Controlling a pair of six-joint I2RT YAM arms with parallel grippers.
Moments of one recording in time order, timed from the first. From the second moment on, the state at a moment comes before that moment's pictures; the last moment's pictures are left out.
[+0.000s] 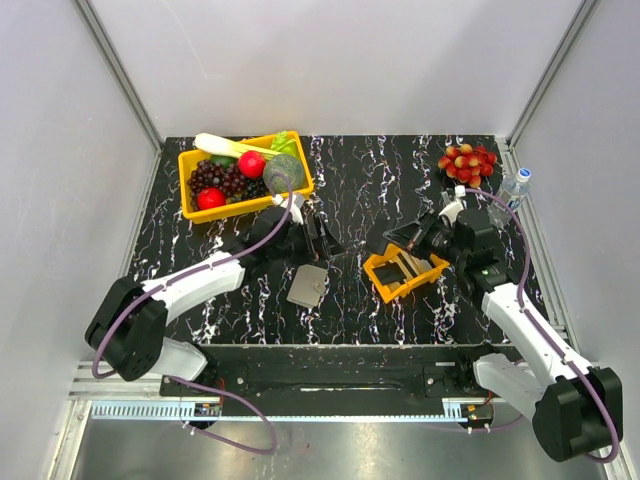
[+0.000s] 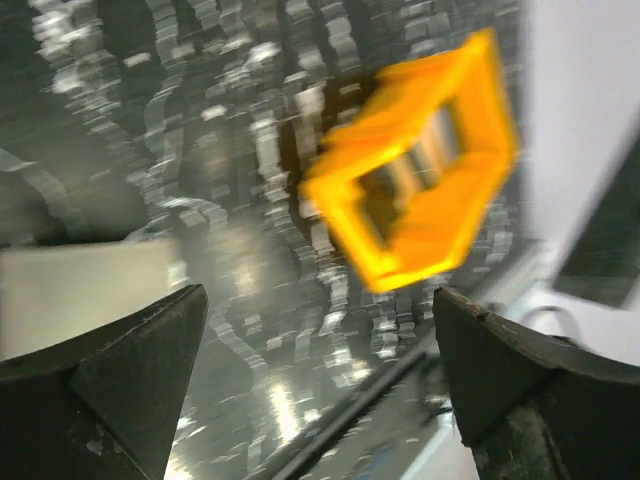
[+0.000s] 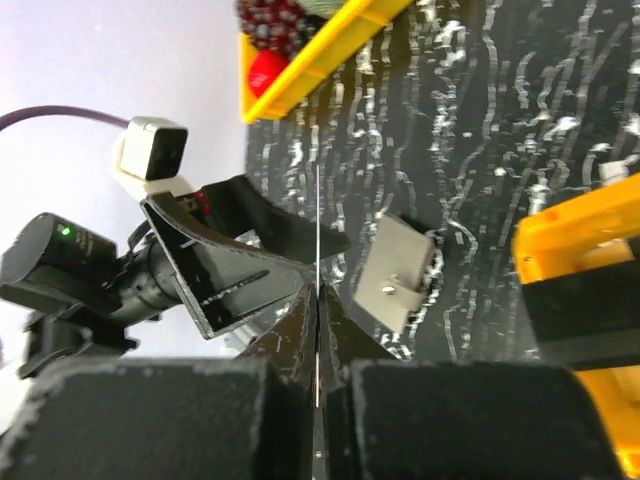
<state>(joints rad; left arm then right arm) -0.65 1.39 0.79 0.12 0.30 -0.90 0.27 0.96 0.62 0.06 -0.49 0.99</state>
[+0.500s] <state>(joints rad) -0.67 1.36 0.82 -0.51 -0.20 -0.72 0.65 1.38 0.85 -0.11 -0.25 0.88</state>
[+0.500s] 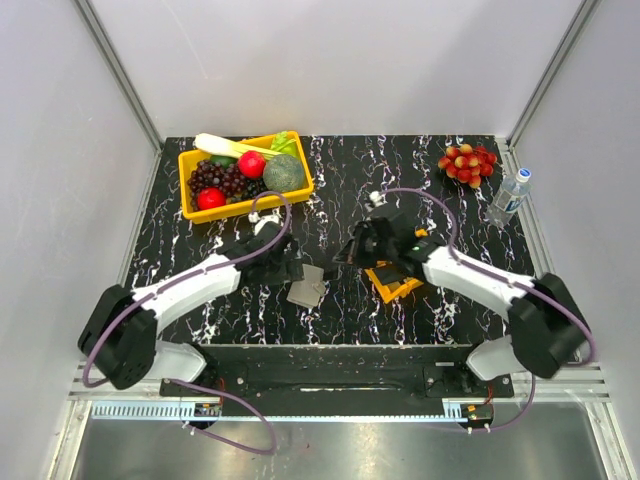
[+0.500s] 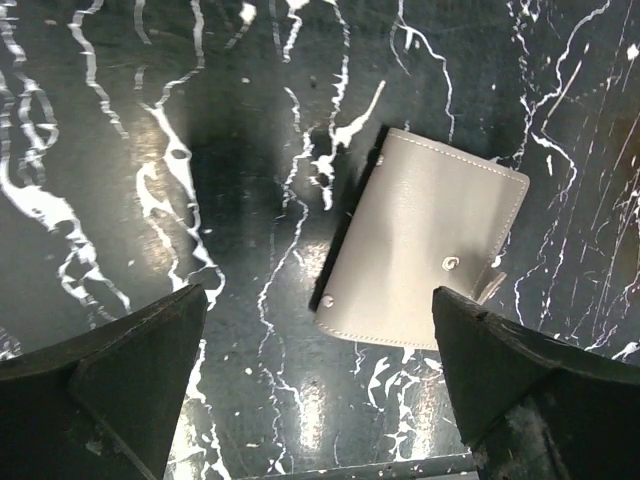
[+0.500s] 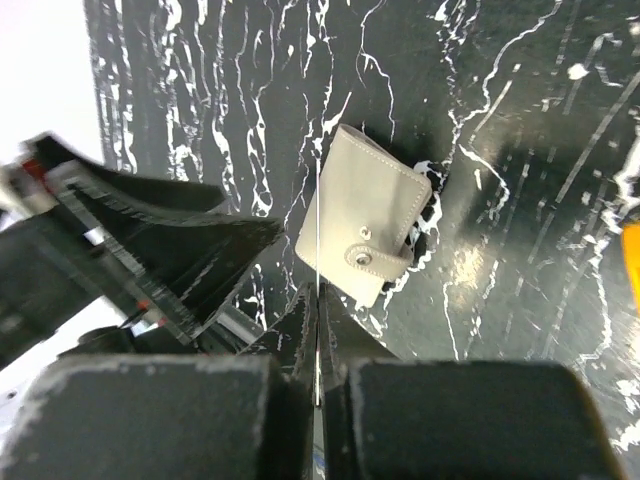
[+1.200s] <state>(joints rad) -0.61 1.15 0.73 -0.56 -0.23 -0.71 0.80 1.71 1.06 -0.17 -0.04 0.87</state>
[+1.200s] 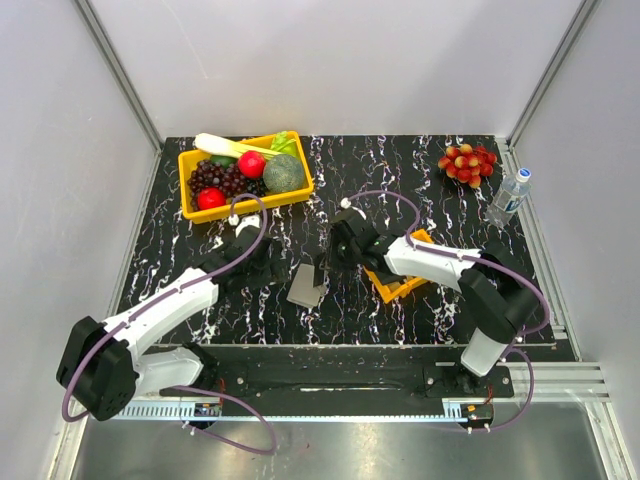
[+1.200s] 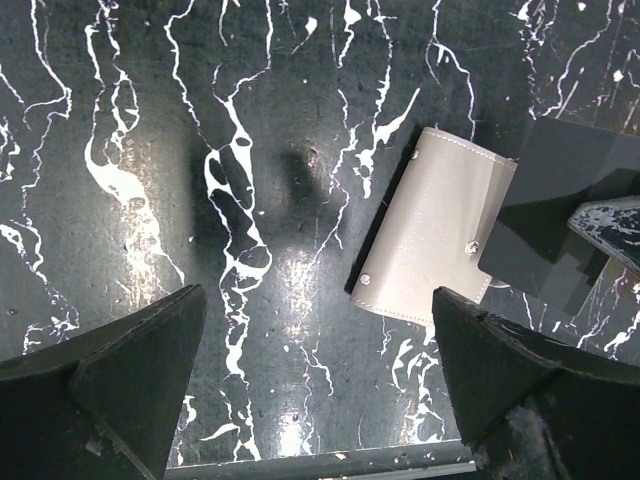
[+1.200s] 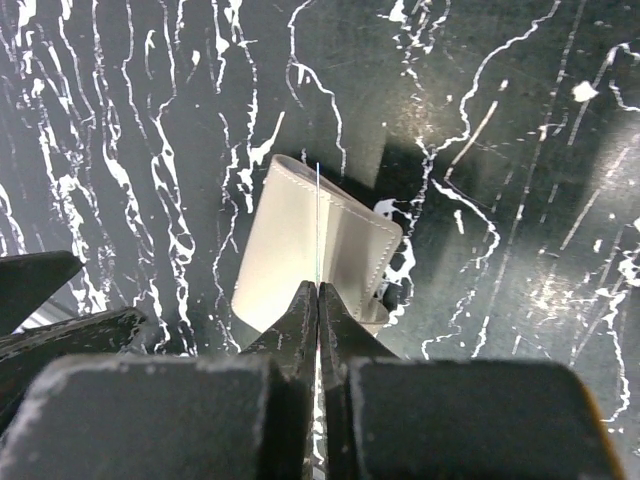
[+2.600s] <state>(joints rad) -0.64 1.37 0.68 -0.28 -0.05 -0.76 0.74 1.60 0.80 -0.03 -0.12 1.03</state>
